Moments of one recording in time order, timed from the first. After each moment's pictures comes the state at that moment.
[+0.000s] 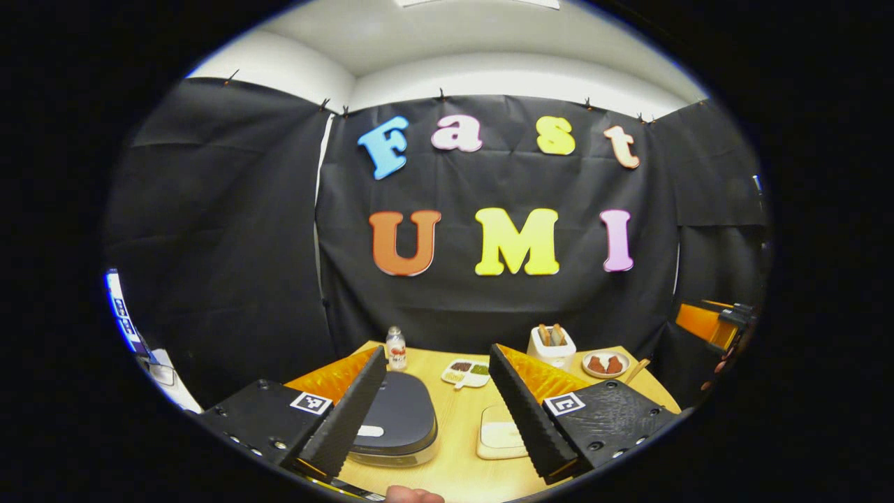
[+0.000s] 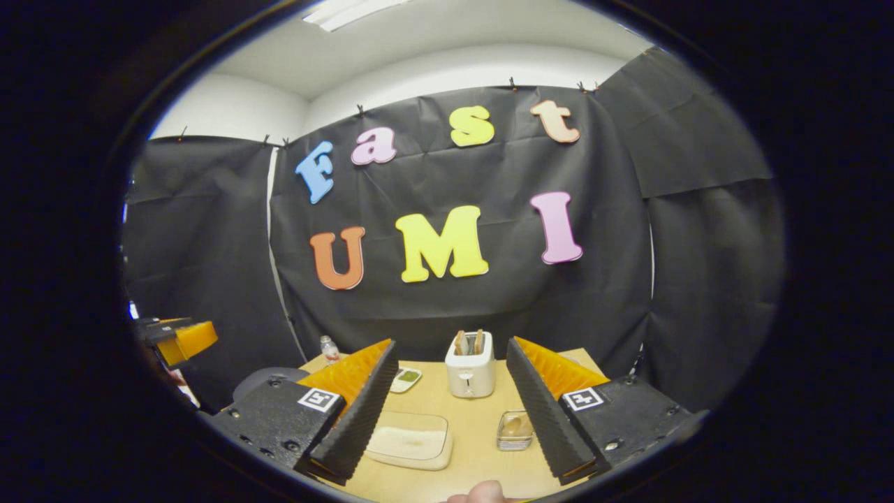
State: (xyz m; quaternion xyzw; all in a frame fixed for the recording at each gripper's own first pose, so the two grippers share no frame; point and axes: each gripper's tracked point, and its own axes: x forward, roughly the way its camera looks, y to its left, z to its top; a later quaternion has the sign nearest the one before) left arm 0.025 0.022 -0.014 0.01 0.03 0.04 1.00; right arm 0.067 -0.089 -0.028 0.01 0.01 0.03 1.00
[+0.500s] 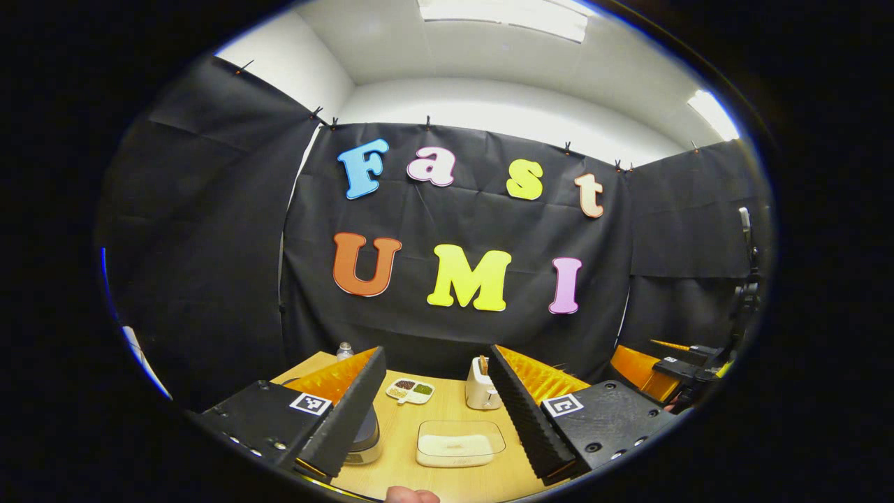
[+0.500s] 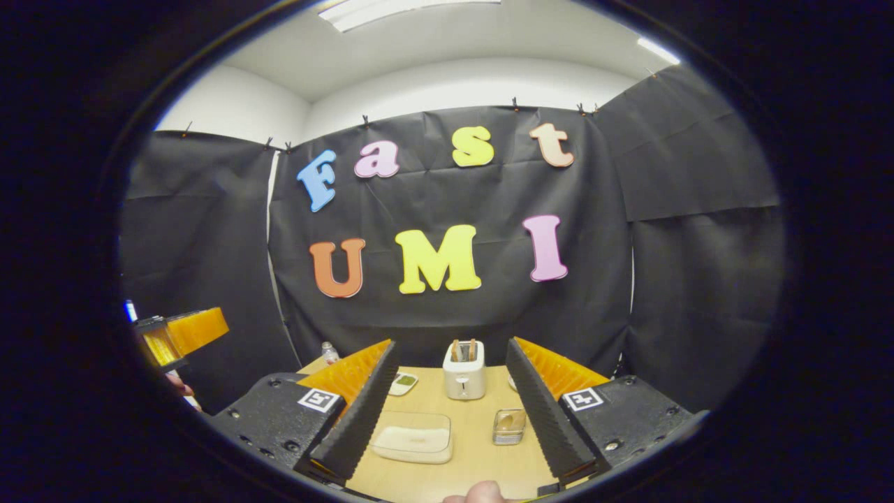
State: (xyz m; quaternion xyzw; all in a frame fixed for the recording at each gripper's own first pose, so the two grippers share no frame) left arm -0.028 -0.001 0.020 -0.06 0.00 -0.02 1.00; right arm -0.005 -0.050 0.004 -0.01 0.00 0.01 1.00
